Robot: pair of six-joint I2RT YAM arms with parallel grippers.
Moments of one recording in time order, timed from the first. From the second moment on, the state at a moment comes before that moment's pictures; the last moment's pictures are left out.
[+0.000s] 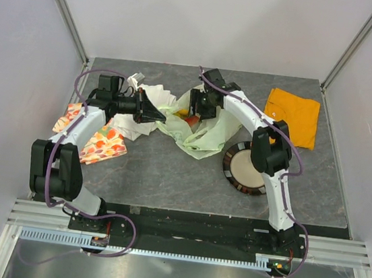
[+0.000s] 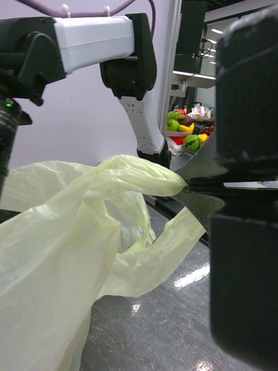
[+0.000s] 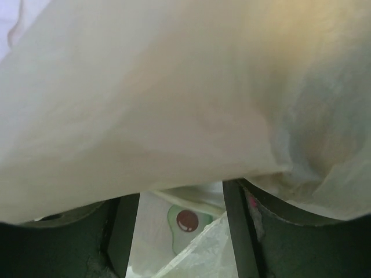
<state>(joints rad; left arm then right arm) -0.05 1.51 1.08 -0.26 1.10 -0.66 0.54 2.30 2.04 -0.73 -0.18 0.40</state>
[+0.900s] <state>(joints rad) -0.05 1.49 1.07 -0.31 1.09 -0.63 0.56 2.37 2.08 -0.71 -0.18 0.50</state>
